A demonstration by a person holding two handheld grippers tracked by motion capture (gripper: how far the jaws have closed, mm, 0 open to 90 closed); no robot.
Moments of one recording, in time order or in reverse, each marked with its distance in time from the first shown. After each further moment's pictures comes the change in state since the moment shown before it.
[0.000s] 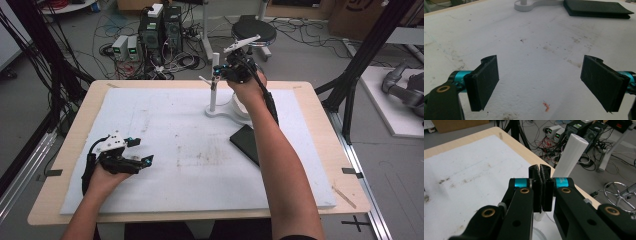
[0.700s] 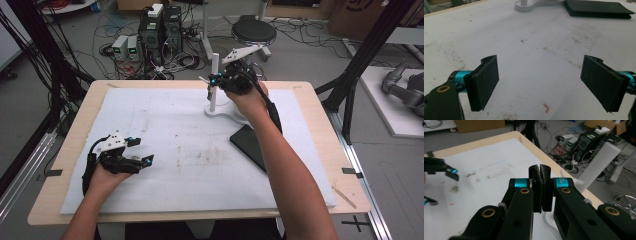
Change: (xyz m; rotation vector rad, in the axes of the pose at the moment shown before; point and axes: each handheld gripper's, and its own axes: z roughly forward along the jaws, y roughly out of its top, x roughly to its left) left arm -0.001 0.001 0.000 0.000 0.005 0.003; right arm 0.036 -0.005 -0.028 -0.042 0.076 -0.081
